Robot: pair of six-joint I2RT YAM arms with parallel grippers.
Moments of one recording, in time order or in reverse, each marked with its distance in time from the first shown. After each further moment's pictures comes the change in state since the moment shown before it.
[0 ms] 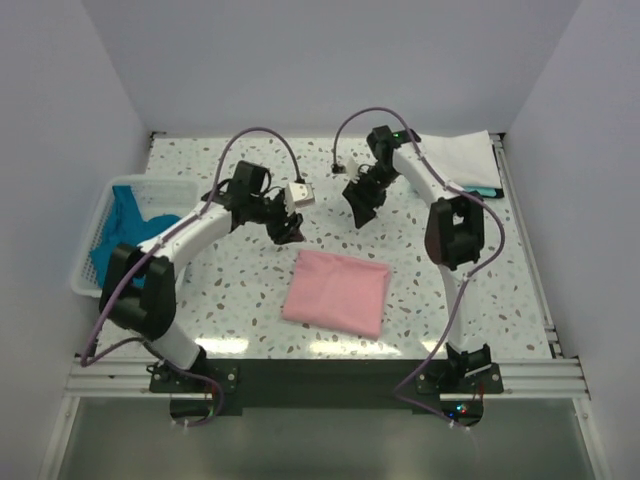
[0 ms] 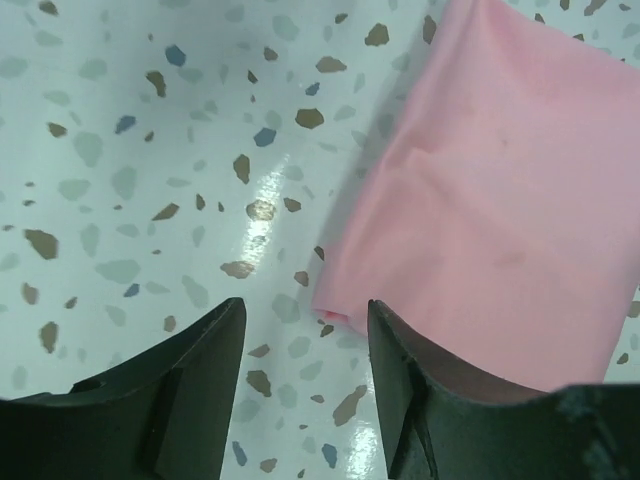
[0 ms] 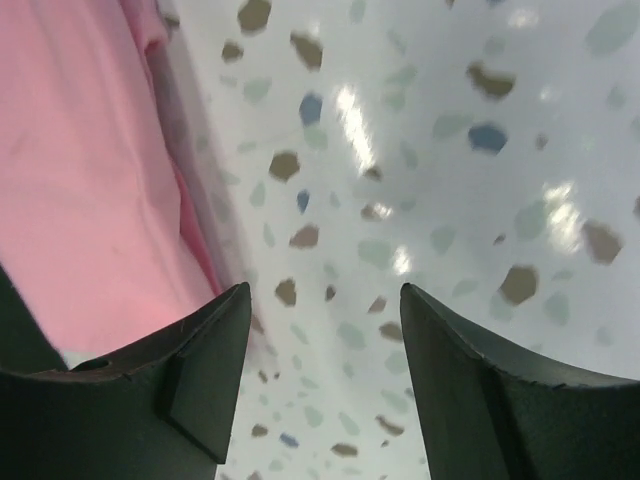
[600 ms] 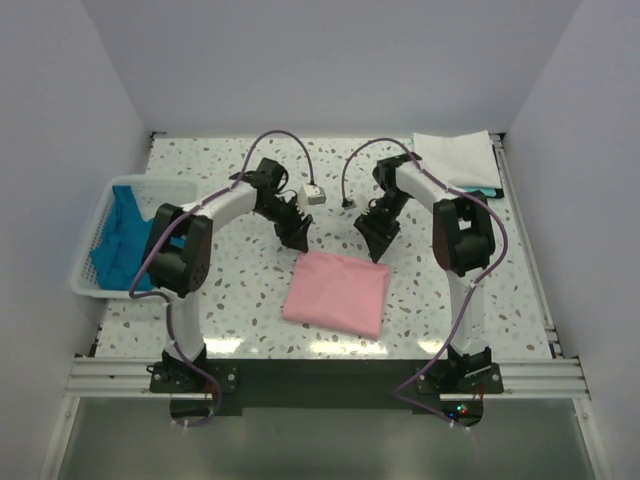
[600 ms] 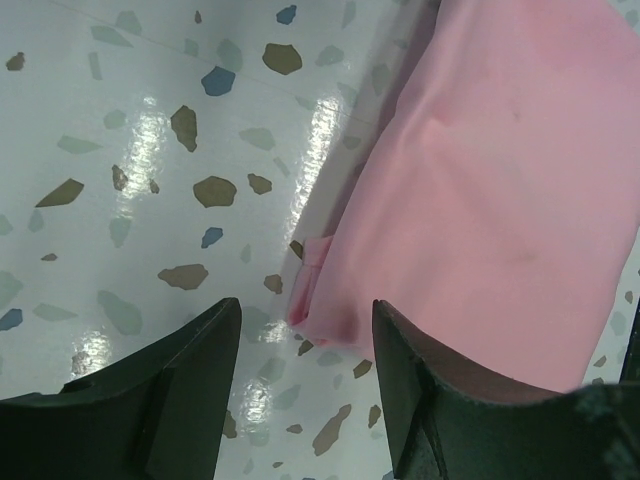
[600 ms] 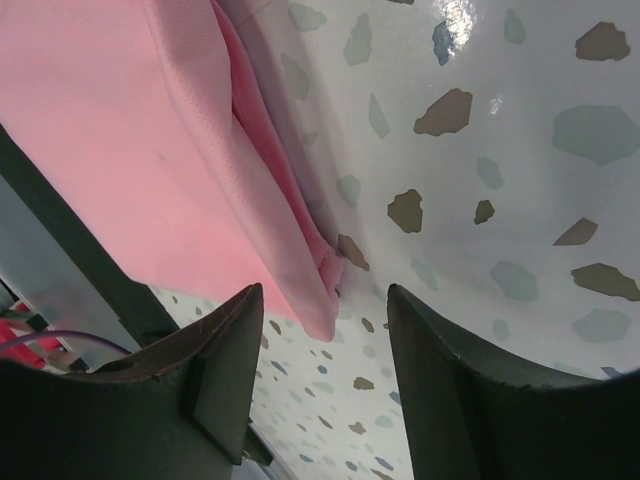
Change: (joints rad) left arm 0.012 0.386 0.289 -0.280 0.066 -0.003; right arm -0.017 -0.130 -0.399 -0.050 0.066 0.037
